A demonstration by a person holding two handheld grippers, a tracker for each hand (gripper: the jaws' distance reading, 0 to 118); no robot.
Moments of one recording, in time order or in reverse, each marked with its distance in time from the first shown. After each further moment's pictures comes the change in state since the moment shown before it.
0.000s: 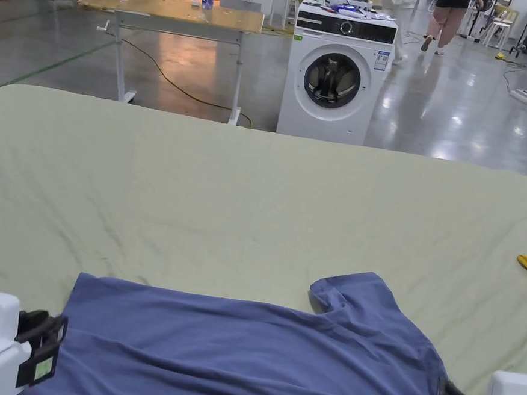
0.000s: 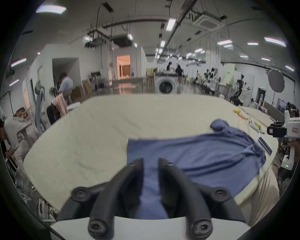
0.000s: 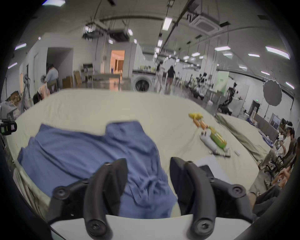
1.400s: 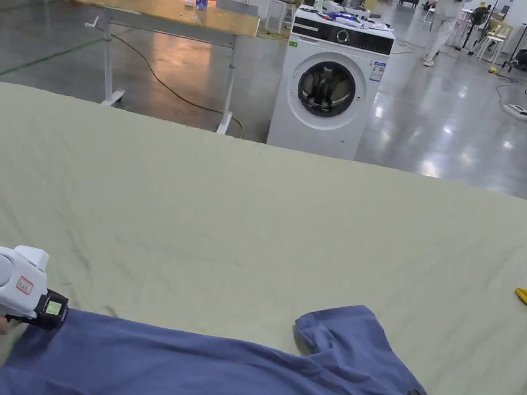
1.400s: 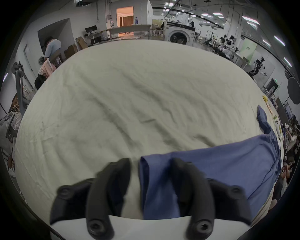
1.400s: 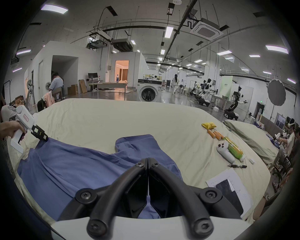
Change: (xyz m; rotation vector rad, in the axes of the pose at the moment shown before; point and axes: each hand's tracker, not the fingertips) left arm -0.044 0.042 -0.248 -0.585 0.000 0.071; right arm -0.035 0.012 -0.060 0.034 0.049 -0.006
